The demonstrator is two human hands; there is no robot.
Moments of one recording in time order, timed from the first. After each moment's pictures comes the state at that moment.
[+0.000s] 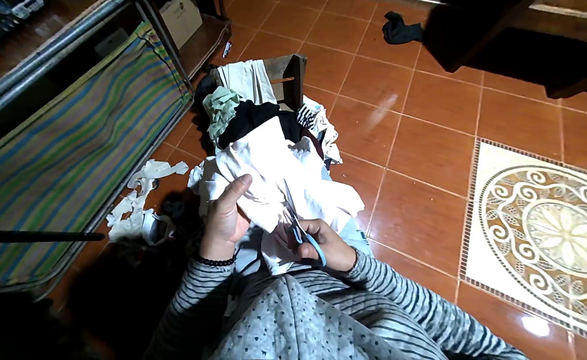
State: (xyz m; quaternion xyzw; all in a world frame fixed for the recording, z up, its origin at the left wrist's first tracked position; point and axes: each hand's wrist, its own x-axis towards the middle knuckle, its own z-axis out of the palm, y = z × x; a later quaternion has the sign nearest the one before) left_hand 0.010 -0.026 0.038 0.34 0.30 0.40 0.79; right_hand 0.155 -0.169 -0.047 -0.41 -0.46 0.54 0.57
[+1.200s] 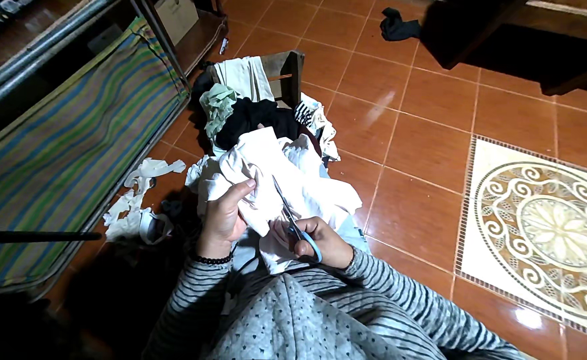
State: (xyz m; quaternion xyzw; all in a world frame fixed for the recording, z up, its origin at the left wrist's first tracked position) left_hand 0.008 -0.026 0.035 0.39 0.30 0.39 0.78; right_hand 0.153 -0.169 -0.047 -0.39 -0.44 0.57 0.58
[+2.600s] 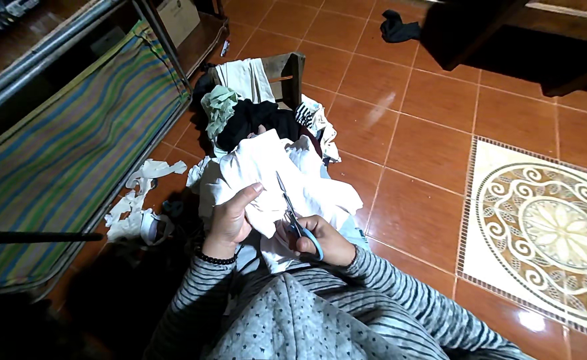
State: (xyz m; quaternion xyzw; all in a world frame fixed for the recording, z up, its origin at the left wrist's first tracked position) left_hand 0.011 -0.032 0.030 0.39 0.29 0.39 0.78; right_hand 0.155 -0.166 -0.042 -0.38 -0.43 0.58 0.57
